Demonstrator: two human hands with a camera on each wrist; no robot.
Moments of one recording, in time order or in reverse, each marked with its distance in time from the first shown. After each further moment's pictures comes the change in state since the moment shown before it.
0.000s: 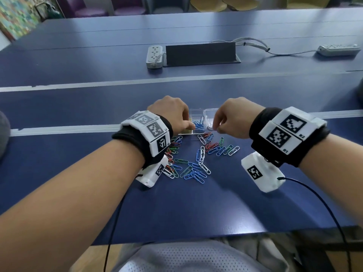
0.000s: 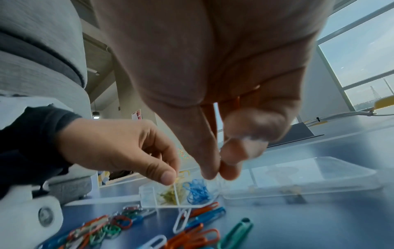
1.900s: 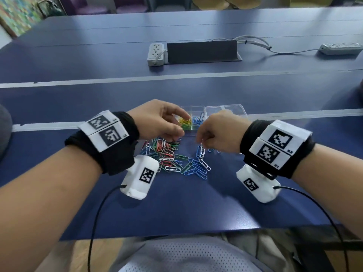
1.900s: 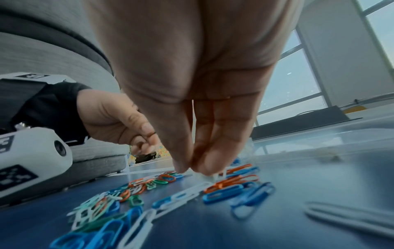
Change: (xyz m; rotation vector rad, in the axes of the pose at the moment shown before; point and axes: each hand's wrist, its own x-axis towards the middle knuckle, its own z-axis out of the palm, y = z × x) left_hand -0.039 -0.024 -0.019 -0.778 -0.332 0.038; right_hand -0.020 -0.019 0.019 -0.069 -0.071 -0.279
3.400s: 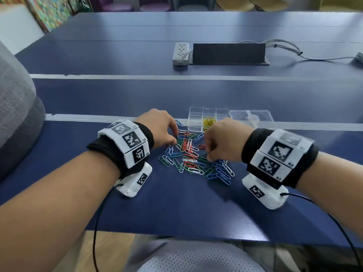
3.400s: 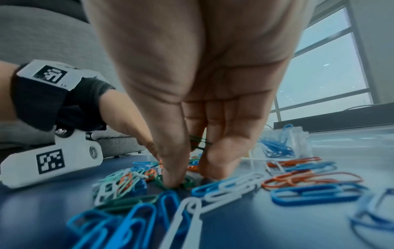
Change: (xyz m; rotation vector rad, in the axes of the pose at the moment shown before) left_hand -0.013 -0.036 -0.022 0.776 0.268 -0.150; right_hand 0.026 -0.037 0.009 -0.080 -0.112 -0.011
